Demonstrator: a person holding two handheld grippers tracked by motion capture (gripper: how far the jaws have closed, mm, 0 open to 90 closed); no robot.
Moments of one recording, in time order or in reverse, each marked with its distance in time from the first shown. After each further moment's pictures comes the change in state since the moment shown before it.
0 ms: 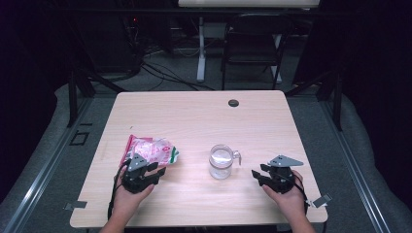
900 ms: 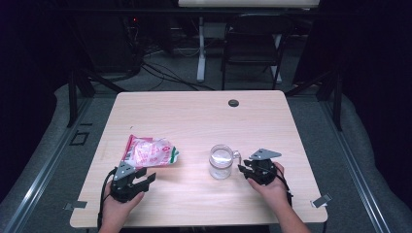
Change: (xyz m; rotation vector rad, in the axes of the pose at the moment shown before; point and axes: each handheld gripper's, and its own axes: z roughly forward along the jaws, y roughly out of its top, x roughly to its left) left arm 0.006 -0.025 -0.032 -0.038 0.058 -0.095; right arm 0.018 0.023 0.046 0.041 0.045 -0.085
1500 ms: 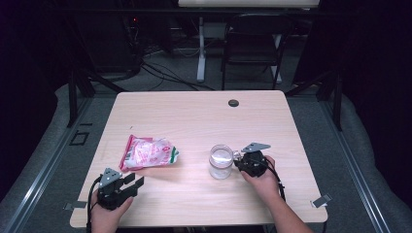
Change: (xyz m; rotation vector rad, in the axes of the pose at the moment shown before) left arm 0.012 -0.016 -0.023 -0.015 0.049 -0.077; right arm -0.004 0.014 0.031 0.058 -0.002 0.029
